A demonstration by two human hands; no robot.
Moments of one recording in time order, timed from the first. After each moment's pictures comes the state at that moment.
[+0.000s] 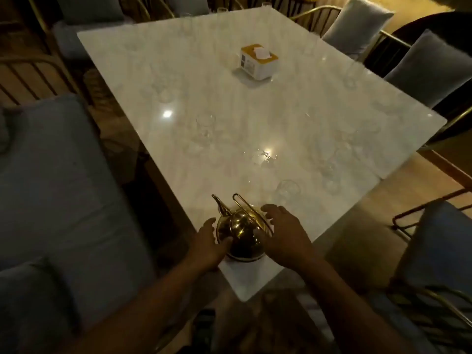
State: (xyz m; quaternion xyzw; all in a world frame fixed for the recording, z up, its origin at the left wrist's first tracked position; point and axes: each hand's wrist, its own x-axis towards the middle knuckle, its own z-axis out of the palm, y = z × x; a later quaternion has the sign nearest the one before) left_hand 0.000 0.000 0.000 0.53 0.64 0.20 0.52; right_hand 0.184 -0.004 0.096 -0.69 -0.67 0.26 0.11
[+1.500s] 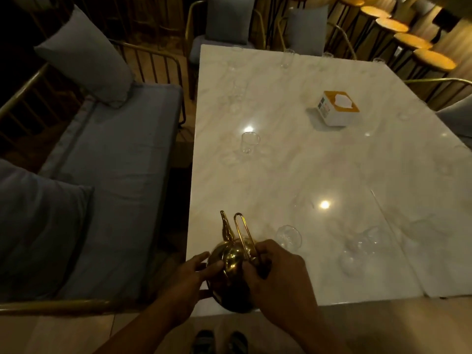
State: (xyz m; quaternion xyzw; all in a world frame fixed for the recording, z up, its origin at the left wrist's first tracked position) left_hand 0.107 -0.052 -0.020 0.09 0.60 0.49 0.63; right_hand 0.276 0.022 0.135 -0.49 -0.78 0.37 0.13
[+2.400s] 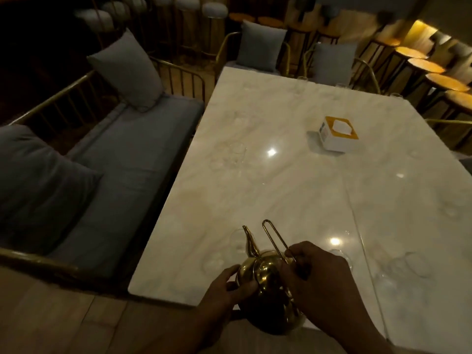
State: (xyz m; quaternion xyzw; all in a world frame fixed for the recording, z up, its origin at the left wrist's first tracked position) left_hand 0.326 0.017 0.027 0.08 0.56 0.55 0.61; right_hand 0.460 0.127 0.174 -0.46 -0.83 0.30 0.09
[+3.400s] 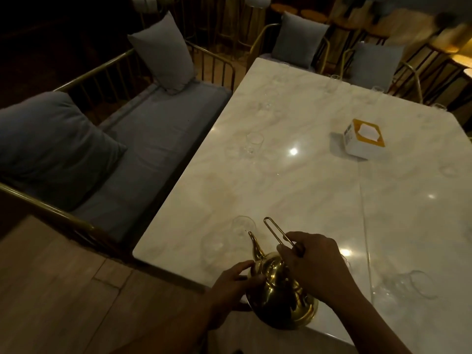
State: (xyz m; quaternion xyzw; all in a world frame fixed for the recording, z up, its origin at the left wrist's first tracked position) left_hand 0.370 0.034 0.012 0.06 0.58 0.54 0.61; right_hand 0.461 0.172 0.154 -0.38 -0.88 0.27 0.02
